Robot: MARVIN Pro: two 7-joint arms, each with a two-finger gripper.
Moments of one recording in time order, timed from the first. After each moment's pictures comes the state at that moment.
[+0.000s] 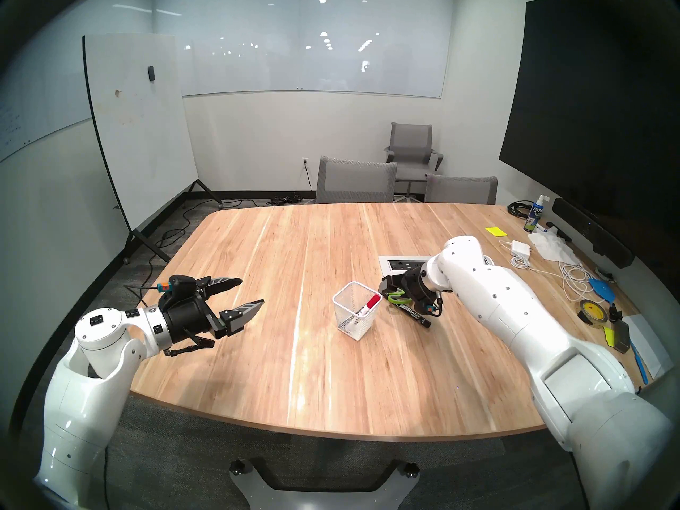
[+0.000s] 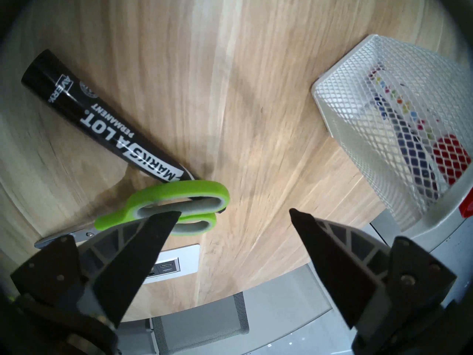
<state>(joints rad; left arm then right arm) 1.73 -1.09 -1.68 -1.93 -0.42 0.33 -0.74 -0.77 -1.01 0.90 -1.03 -2.06 -0.96 -0.08</state>
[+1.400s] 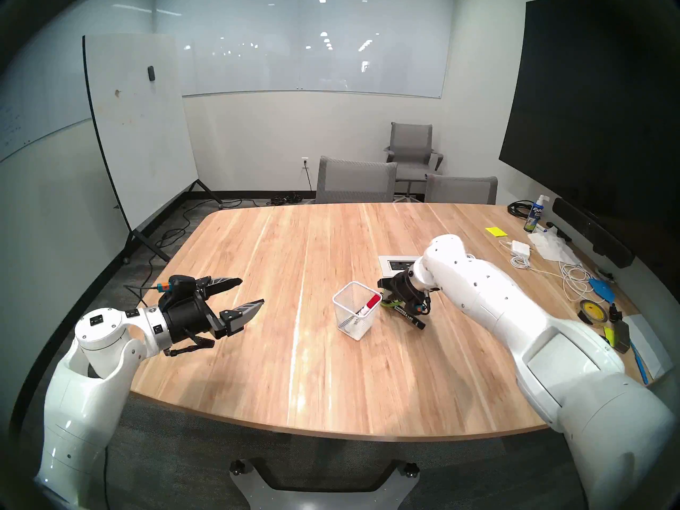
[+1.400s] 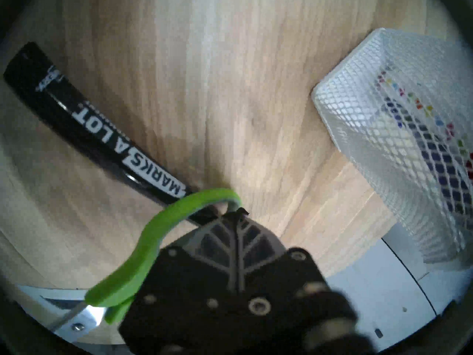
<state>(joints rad) 1.73 -1.09 -1.68 -1.93 -0.41 0.33 -0.74 -0.65 -1.08 0.71 -0.85 -1.93 -0.96 -0.05</state>
